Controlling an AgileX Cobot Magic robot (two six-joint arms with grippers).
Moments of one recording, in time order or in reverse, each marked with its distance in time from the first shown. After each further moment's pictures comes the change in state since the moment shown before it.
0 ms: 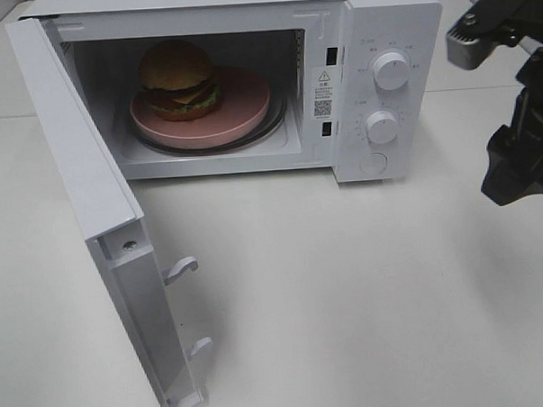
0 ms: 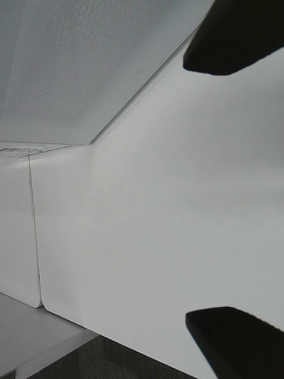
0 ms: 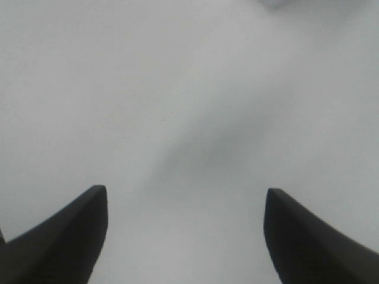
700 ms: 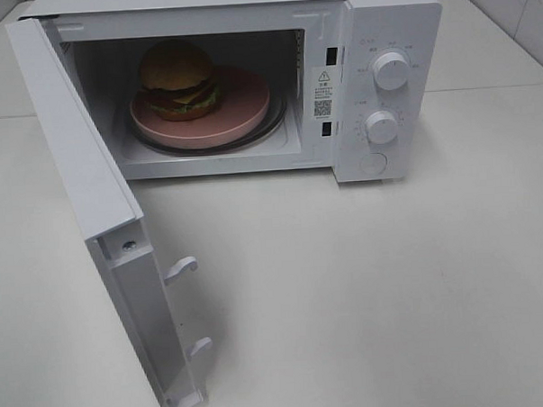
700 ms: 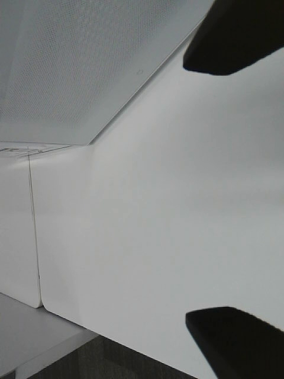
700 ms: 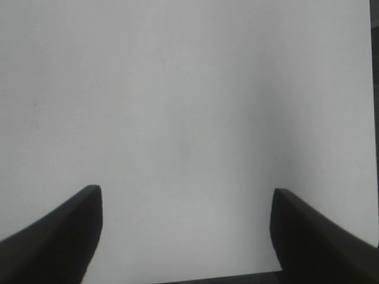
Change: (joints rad) left arm 0.000 0.000 0.000 0.000 0.000 0.000; right arm -0.278 -0.220 0.143 -0.087 0.034 0.420
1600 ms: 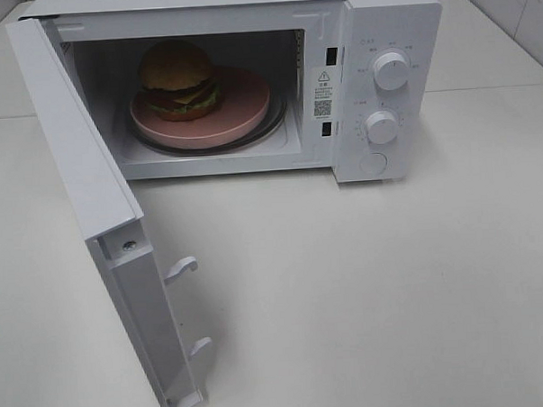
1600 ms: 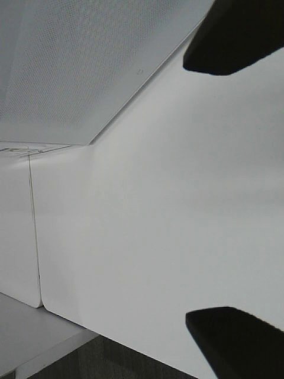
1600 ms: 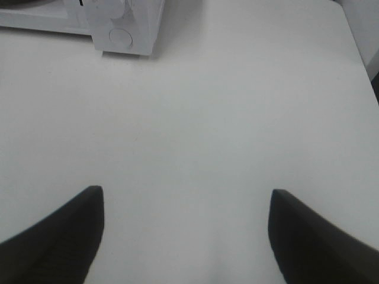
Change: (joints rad) left arm 0.000 0.000 0.000 0.000 0.000 0.000; right arm 0.000 -0.982 0.343 0.221 0.030 -0.201
